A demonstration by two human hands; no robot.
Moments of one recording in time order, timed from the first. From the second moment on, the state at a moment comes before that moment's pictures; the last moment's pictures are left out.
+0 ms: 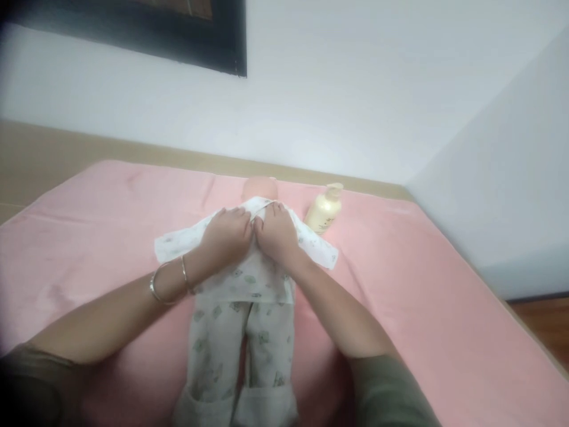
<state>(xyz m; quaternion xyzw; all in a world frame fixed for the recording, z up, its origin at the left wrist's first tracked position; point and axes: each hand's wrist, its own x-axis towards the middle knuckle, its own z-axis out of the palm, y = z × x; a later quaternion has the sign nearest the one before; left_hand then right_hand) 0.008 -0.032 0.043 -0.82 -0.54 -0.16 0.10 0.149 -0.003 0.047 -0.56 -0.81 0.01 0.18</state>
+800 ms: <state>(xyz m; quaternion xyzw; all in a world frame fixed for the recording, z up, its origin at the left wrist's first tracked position) 0.005 -0.011 0.036 -0.78 -0.58 -0.26 0.01 0.148 -0.017 0.051 -0.53 -0.84 -0.08 0.11</state>
